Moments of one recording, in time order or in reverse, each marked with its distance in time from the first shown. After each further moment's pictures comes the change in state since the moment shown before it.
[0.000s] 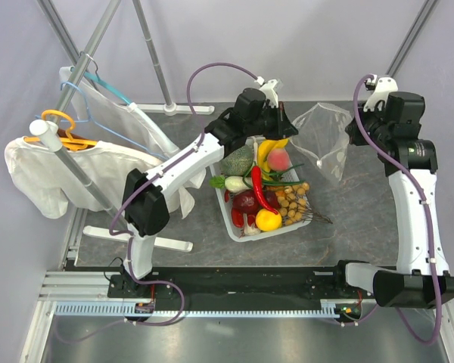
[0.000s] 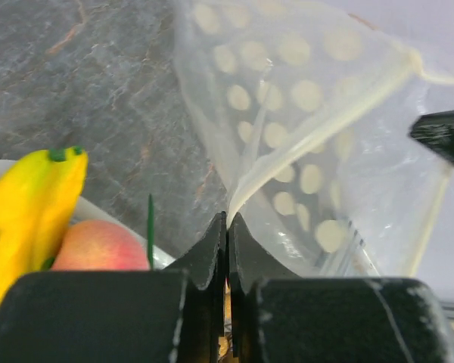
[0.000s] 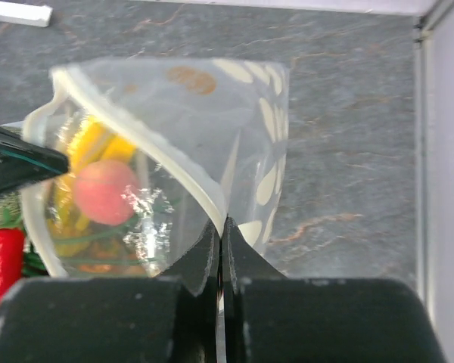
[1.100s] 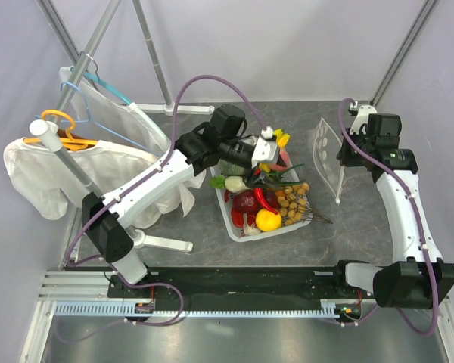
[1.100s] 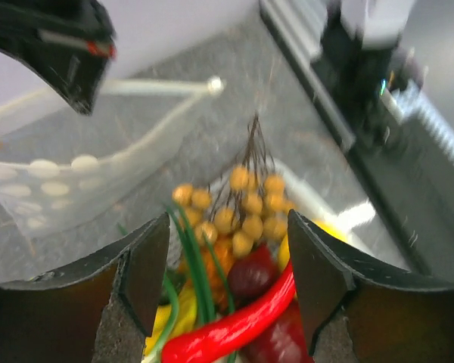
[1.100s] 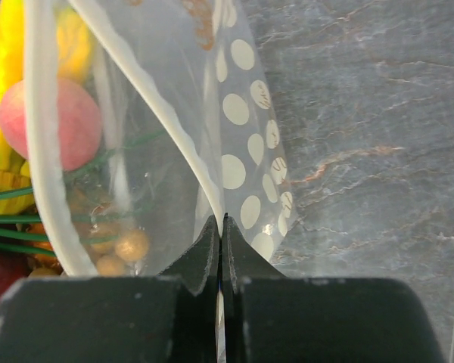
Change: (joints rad) left arm -0.019 -0.354 -0.294 -0.250 0.695 1.258; right arm -0.005 -0.010 -0.256 0.022 0.034 -0.019
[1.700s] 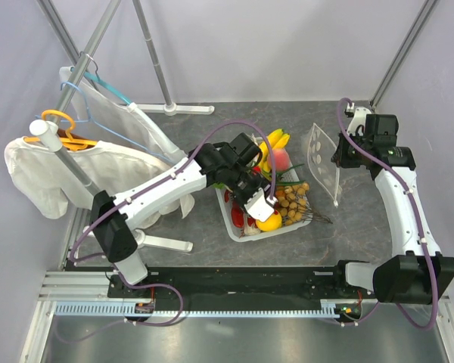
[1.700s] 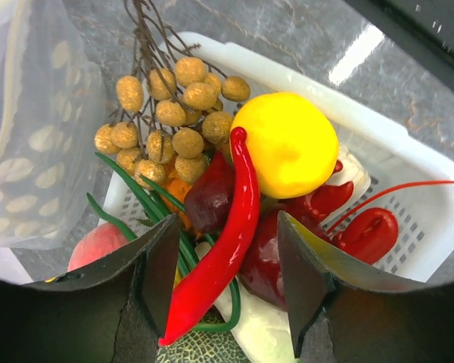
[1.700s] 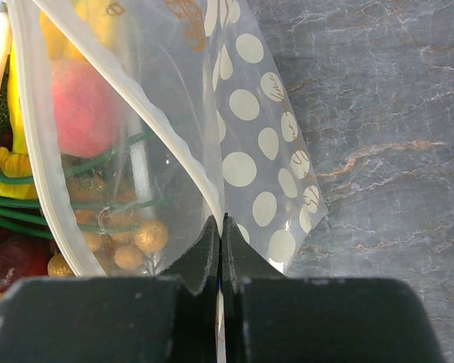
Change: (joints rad) left arm -0.112 0.030 -0.029 -0.486 -0.329 0.831; right arm 0.000 0.032 0.000 -0.027 -0.084 0.018
